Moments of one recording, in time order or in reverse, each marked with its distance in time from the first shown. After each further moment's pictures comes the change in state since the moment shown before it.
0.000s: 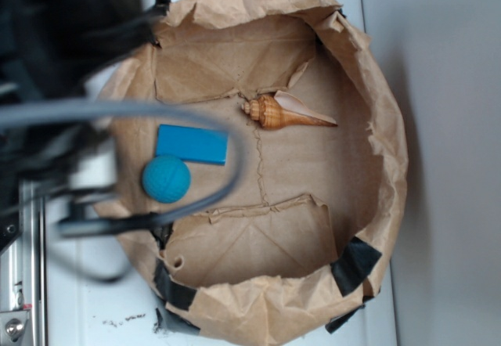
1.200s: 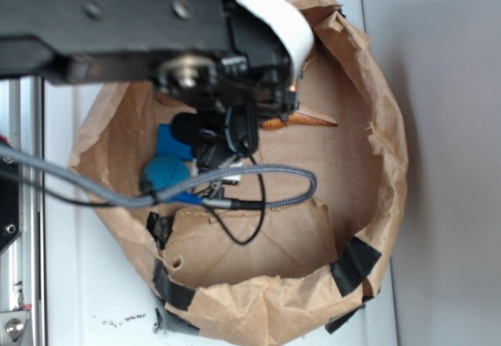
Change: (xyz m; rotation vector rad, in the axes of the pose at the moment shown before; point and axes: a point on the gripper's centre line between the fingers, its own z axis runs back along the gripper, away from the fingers) arm 0.039 0.017 -0.132 0.083 -0.043 -0.173
